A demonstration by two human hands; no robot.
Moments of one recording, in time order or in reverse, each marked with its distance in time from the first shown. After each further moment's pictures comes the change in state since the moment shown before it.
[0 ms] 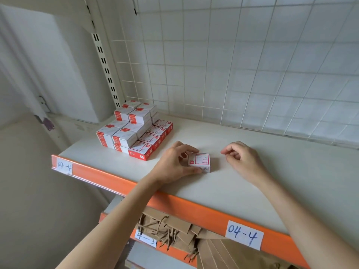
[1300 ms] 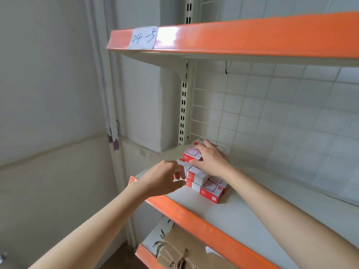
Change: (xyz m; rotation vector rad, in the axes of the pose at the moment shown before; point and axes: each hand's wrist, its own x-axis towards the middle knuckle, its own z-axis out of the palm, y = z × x) left_hand -0.069 -0.068 -0.189 0.493 0.095 -0.042; right_hand 0.118 -0.226 0.147 -0.426 -0.271 -0.321
